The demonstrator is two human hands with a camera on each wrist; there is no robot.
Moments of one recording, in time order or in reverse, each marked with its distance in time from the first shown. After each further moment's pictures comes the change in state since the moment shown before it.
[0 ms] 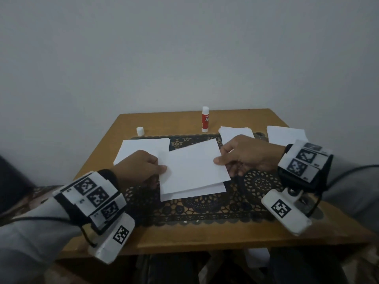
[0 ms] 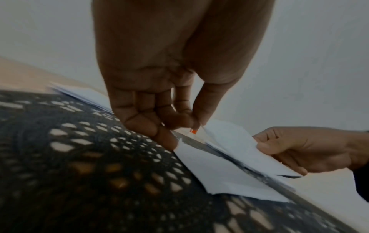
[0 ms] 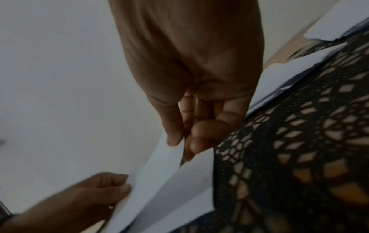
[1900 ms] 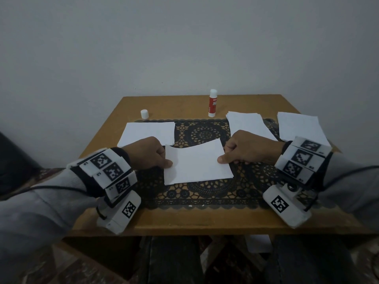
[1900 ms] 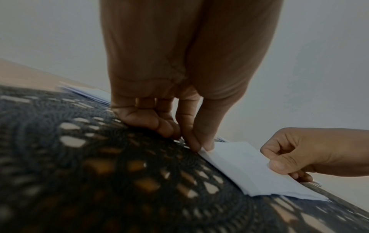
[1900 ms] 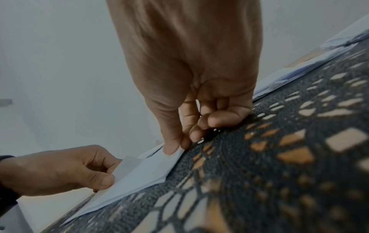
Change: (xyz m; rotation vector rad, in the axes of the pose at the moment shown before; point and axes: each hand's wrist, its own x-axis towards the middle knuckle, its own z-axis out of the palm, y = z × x) left_hand 0.017 -0.006 0.004 0.424 -0.121 0.030; right_hand 0.035 0.028 0.012 -0.459 0.059 -0.122
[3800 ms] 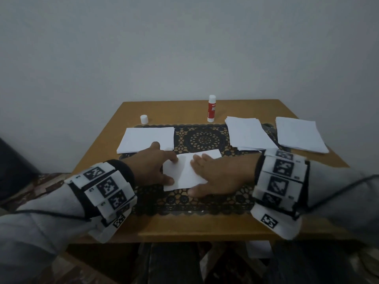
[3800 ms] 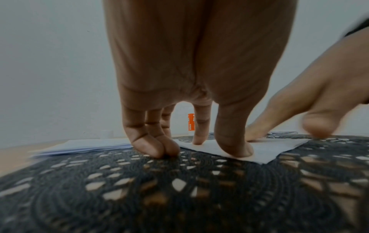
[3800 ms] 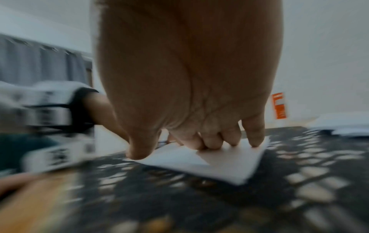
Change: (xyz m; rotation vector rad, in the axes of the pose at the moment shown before) left_hand -0.017 0.012 0.006 0.254 -0.012 0.105; right_hand -0.029 -0.076 0.032 -0.716 -0.426 -0.073
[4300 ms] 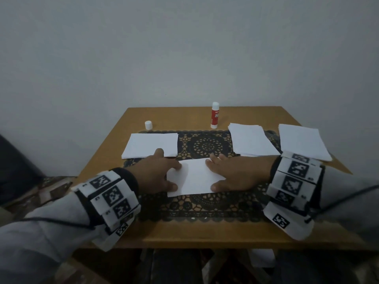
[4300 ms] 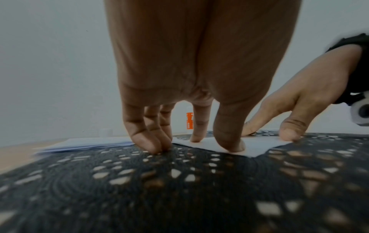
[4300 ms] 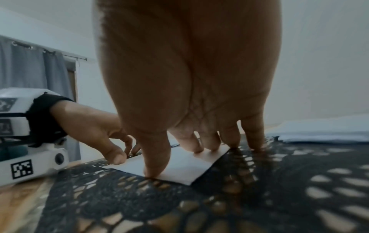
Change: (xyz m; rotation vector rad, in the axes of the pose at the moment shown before) left_hand -0.009 0.005 -0.001 0.048 -0.006 -0.011; right_hand 0.004 0.037 0.003 -0.028 0.043 0.048
